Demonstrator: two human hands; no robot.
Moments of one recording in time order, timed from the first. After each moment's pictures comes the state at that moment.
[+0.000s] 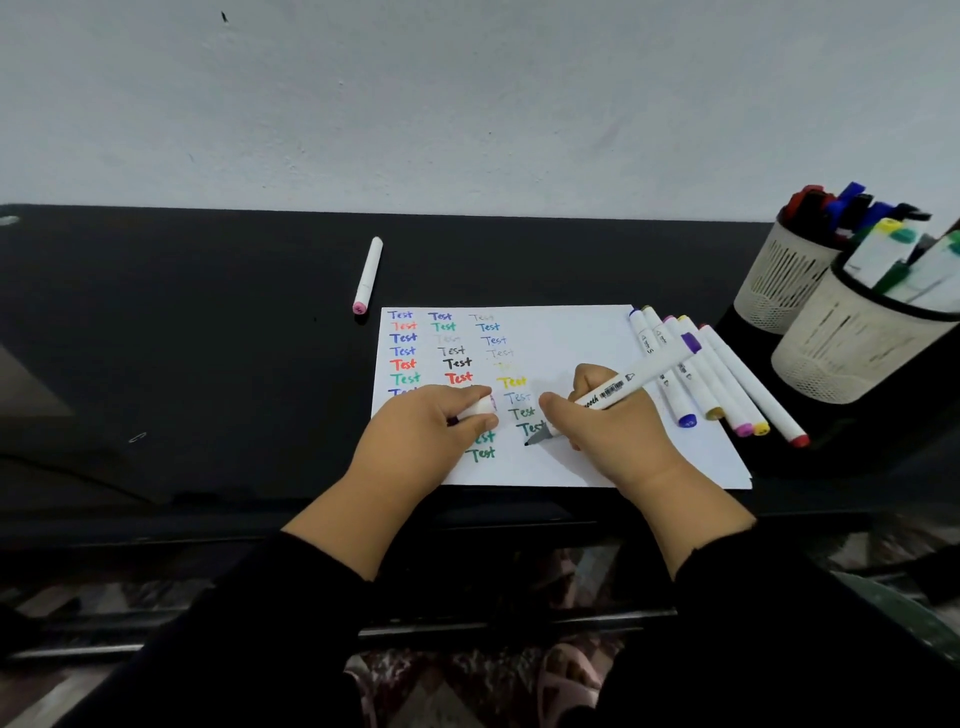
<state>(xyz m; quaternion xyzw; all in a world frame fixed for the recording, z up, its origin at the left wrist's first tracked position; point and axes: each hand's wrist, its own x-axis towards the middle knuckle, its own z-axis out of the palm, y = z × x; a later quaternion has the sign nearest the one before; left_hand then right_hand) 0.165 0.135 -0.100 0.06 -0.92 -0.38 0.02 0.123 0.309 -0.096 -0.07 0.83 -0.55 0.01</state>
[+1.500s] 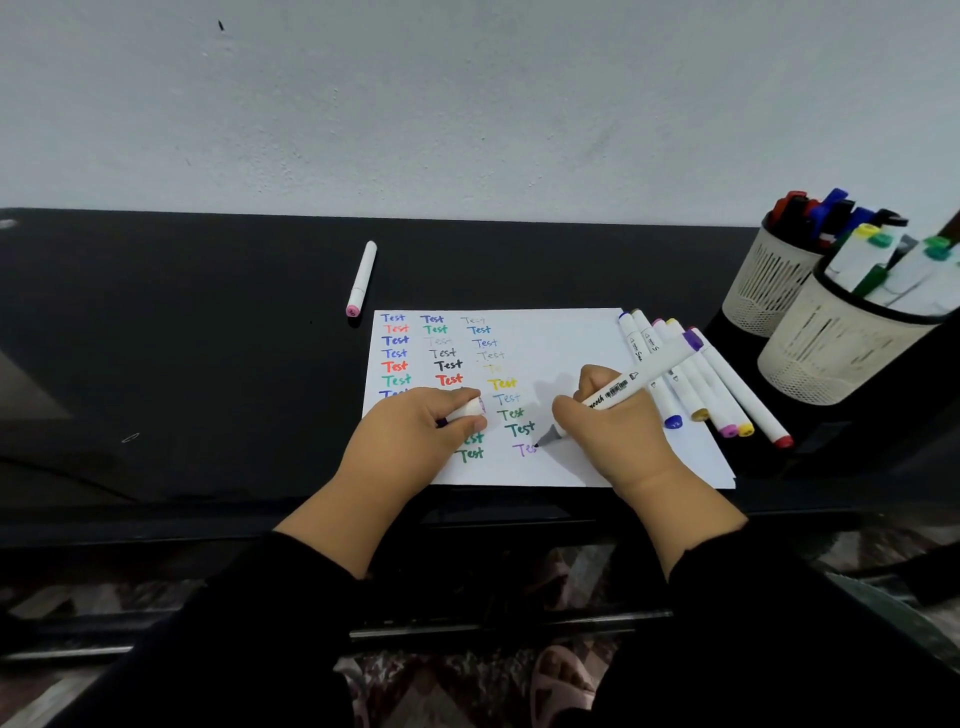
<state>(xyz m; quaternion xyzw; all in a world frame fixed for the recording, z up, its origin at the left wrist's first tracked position) 0.166 0.135 -0.101 0.07 -0.92 -0.38 0.02 0.122 0.318 -0.098 -0.06 0.82 -0.57 -0.02</state>
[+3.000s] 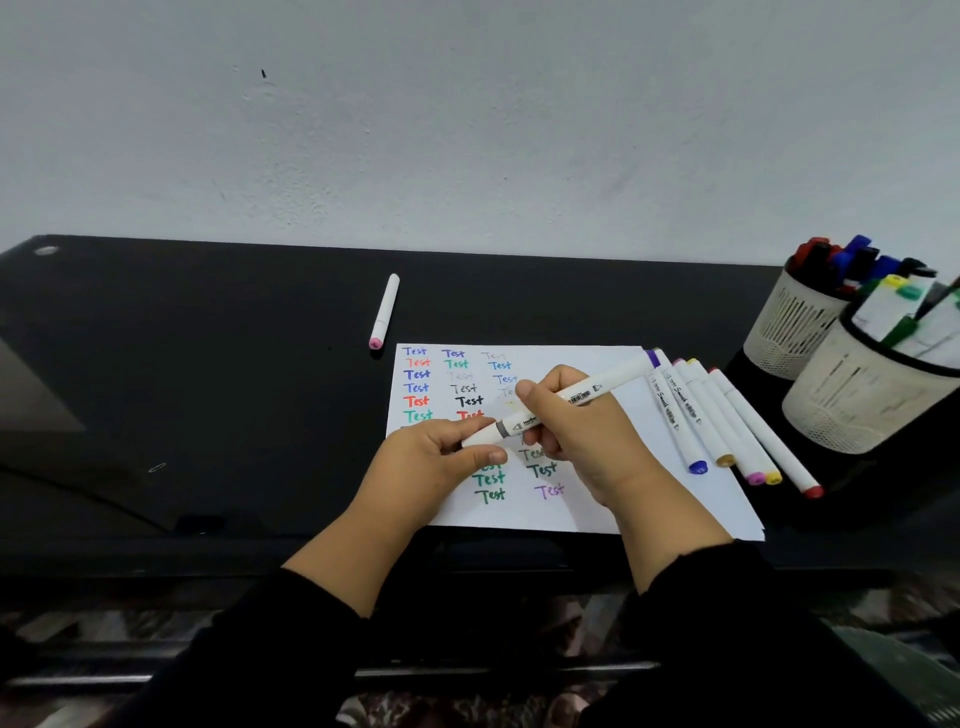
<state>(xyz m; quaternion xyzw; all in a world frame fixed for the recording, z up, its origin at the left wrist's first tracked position) 0.168 0.129 -0.094 0.06 -0.77 -0.63 0.03 0.110 0.279 -0.072 -0.10 0.73 -0.67 0.10</state>
